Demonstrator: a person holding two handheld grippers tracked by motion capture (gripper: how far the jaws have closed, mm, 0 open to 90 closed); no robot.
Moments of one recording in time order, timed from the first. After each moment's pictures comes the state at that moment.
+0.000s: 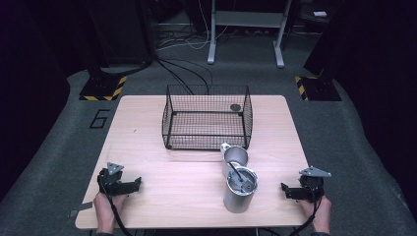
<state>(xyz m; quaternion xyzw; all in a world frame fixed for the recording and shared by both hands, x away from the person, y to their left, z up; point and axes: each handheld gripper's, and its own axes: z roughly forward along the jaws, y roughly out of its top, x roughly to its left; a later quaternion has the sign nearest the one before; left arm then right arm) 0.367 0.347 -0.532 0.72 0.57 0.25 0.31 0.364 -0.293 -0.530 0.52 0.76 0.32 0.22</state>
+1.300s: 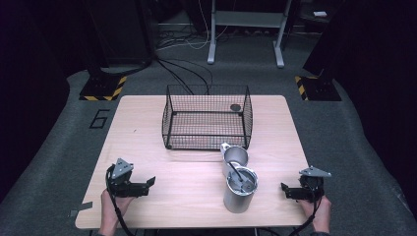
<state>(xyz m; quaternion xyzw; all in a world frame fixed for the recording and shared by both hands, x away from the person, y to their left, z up) 0.342 0.298 -0.469 0.76 0.45 0.22 0.42 0.364 -0.293 -0.530 0.52 0.76 0.32 0.22</state>
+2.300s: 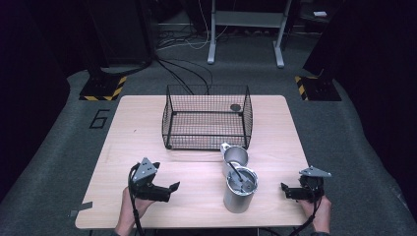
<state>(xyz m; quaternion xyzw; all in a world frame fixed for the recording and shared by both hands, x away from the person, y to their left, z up) 0.334 0.232 -0.446 0.80 0.35 0.18 0.46 0.364 -0.293 -0.530 0.52 0.76 0.32 0.22</state>
